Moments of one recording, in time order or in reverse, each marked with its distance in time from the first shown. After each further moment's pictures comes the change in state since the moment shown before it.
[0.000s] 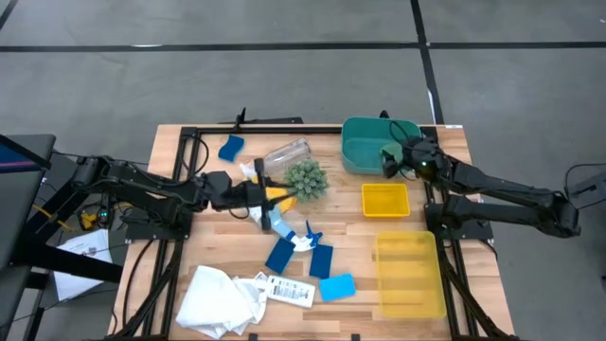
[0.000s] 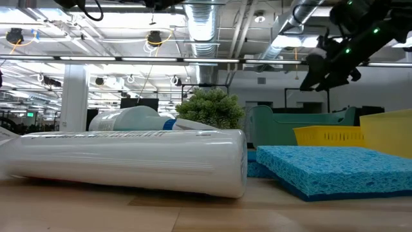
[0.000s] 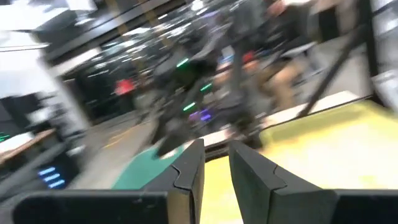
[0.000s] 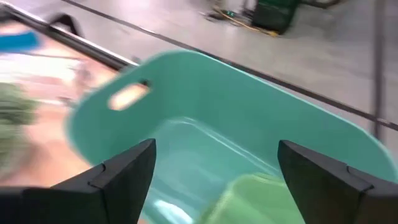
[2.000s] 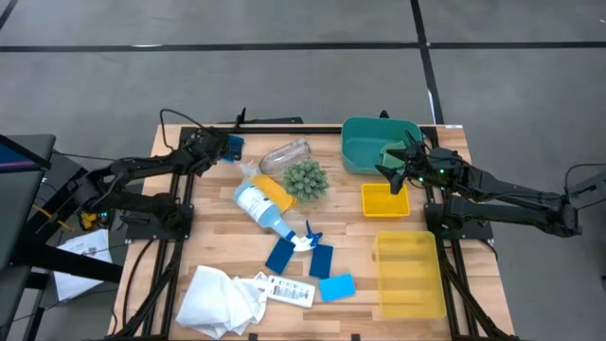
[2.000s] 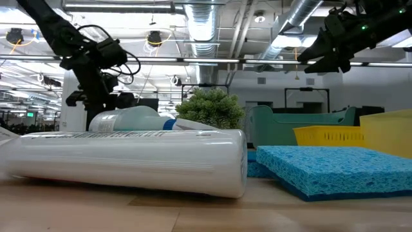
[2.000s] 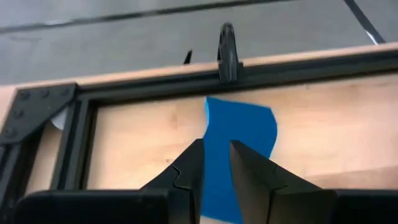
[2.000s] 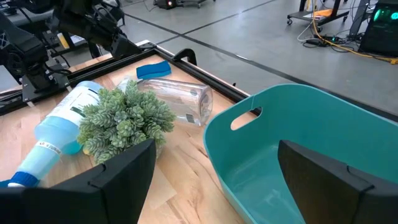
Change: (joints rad) left arm 0.888 0.000 -0.217 -0.652 -0.247 -0.868; right arm 0.115 -0.160 0.000 0.022 -0.268 0.001
